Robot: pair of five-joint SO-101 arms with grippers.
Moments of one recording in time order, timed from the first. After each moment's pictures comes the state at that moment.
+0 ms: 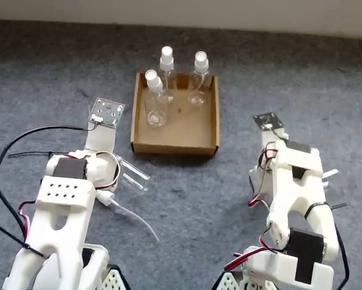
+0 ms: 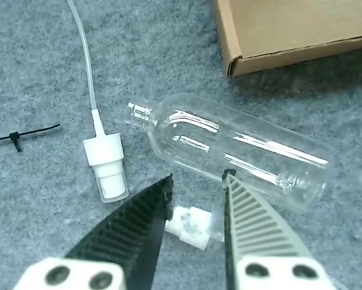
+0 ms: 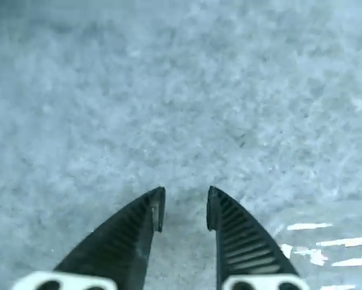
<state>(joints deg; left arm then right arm) -2.2 -40.4 53.4 61.7 -4.4 9.2 -9.8 41.6 59.1 28.5</state>
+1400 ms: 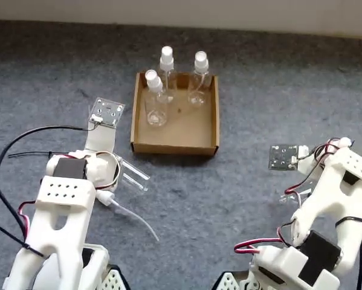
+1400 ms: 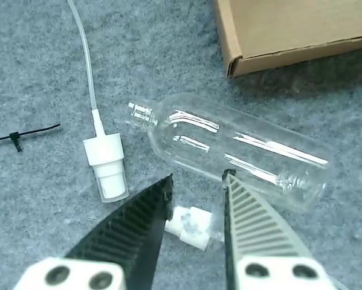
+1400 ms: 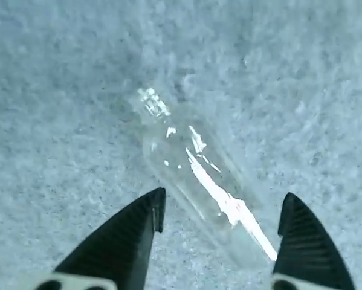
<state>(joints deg) -2.2 -40.4 53.4 61.7 -4.4 31.1 -9.8 27.6 69.1 117.8</state>
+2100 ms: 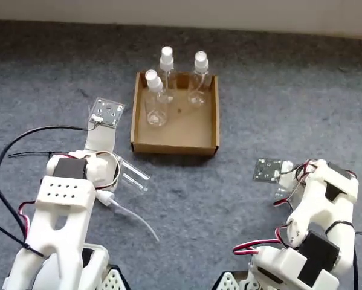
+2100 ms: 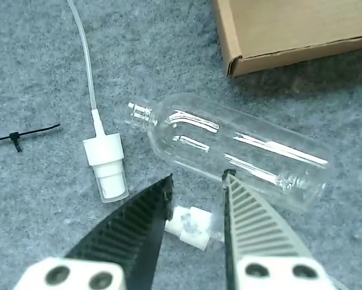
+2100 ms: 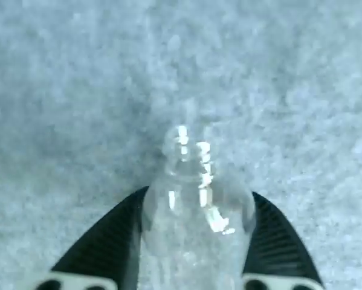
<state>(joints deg) -2.2 -40.4 53.4 61.7 -4.4 28.6 -9.8 46.7 49.8 107.2</state>
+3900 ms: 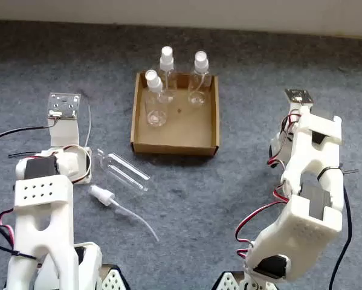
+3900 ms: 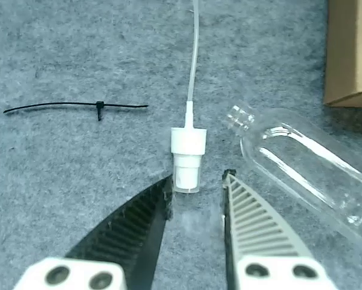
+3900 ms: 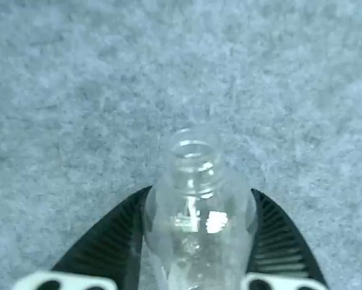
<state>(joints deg) -17.7 -40.4 50.8 61.6 -4.4 15.7 16.4 7.2 69.7 22.3</state>
